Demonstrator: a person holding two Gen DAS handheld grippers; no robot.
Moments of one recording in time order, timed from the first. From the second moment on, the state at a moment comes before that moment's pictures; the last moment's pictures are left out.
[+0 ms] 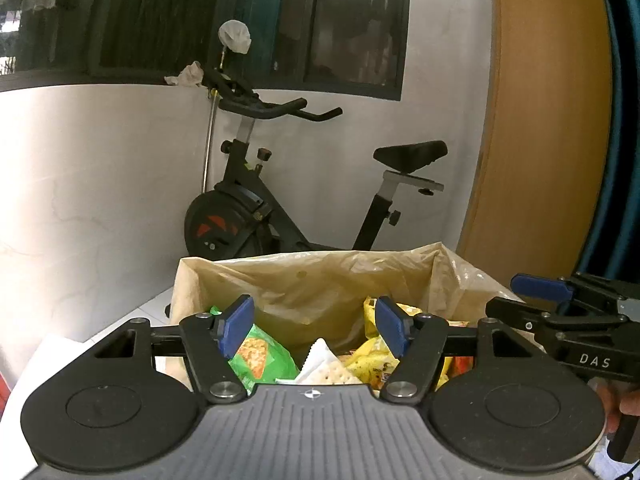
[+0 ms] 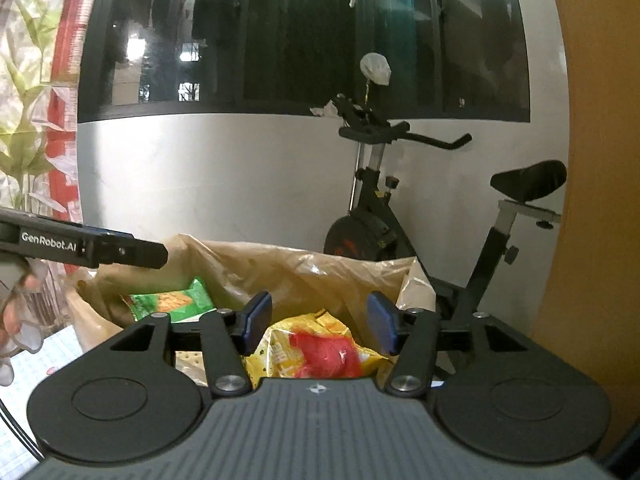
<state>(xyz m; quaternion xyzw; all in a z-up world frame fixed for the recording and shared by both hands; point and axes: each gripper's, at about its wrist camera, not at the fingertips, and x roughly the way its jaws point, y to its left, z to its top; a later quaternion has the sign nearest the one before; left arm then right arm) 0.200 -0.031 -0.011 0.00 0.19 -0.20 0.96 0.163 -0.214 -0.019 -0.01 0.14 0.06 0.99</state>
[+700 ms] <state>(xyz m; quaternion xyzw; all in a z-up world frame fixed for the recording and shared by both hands) 0.112 0.030 -0.053 -0.05 0.24 -0.19 0.95 0.069 -0.205 -0.049 0.03 0.14 0.08 0.99</state>
